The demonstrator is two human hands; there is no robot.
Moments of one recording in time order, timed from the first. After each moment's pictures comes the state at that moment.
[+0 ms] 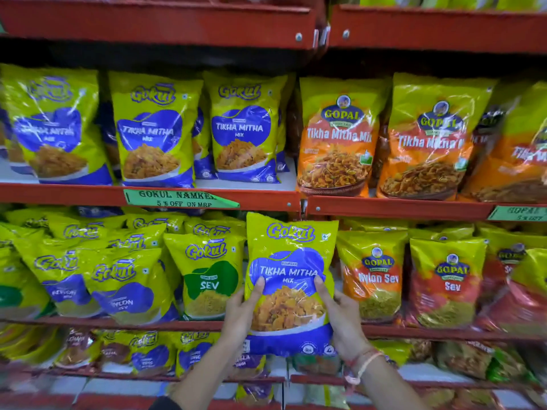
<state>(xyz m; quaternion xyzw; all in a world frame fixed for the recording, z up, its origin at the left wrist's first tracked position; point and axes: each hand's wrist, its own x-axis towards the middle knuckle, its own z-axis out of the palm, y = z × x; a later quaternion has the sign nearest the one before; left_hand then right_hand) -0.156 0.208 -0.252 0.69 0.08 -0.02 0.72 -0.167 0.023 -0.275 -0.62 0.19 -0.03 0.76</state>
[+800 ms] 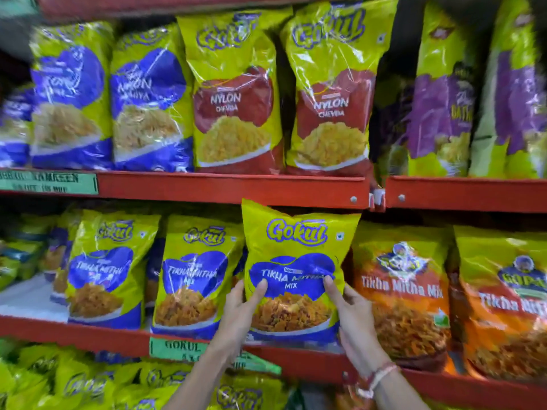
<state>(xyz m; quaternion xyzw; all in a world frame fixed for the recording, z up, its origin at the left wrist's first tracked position) 0.032 0.288 -0.067 0.67 -0.11 0.14 0.72 0.023 0.091 -0.056 -0.57 -0.09 -0.18 0.80</state>
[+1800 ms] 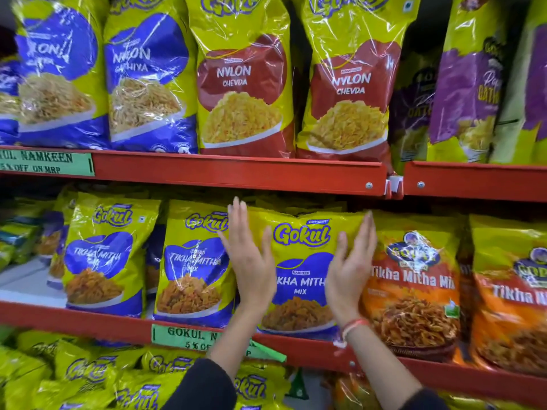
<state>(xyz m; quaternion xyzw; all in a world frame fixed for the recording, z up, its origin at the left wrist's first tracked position) 0.050 0.259 -0.008 0.69 -0.09 0.56 0.46 0.056 0.126 -0.014 -0.67 -0.04 -0.58 0.47</state>
